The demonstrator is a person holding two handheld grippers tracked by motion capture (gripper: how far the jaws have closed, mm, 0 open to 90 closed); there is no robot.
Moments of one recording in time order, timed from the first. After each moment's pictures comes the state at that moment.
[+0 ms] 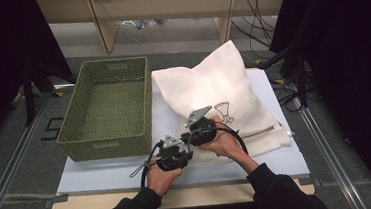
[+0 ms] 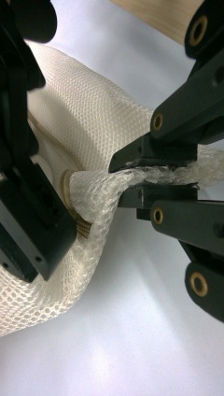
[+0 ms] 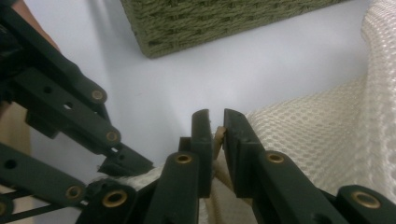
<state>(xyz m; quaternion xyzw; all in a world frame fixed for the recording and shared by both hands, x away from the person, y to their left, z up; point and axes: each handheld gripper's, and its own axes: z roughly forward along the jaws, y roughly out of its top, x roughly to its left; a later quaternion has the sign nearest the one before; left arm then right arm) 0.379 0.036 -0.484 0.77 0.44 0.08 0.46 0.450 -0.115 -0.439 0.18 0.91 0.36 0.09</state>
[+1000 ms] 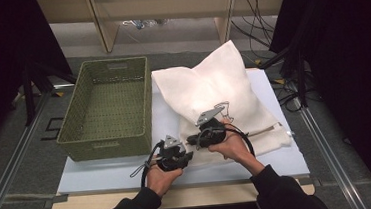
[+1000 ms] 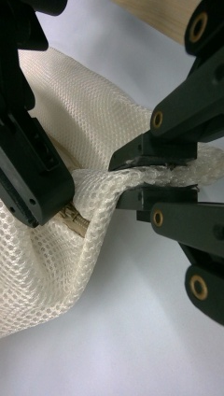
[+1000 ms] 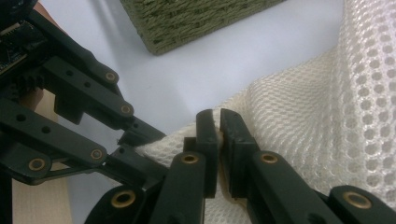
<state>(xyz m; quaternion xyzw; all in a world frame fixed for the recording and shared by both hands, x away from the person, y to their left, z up) 0.378 0.036 -0.482 0.78 0.43 0.09 0.45 0.443 -0.141 -0.441 0.23 0.89 0.38 0.05</state>
